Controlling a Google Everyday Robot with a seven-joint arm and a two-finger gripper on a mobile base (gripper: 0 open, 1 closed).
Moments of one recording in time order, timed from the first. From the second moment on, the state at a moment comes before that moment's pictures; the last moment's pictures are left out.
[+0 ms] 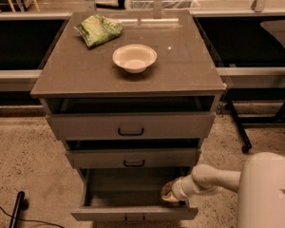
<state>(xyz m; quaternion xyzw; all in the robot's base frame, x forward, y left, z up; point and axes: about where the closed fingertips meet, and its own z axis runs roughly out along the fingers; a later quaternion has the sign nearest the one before) 0.502 -0.115 0.237 -0.66 0.68 0.20 0.25</state>
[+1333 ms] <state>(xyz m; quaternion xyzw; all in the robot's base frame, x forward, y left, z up) 0.485 -0.127 0.162 -0.63 0.73 0.20 0.17</state>
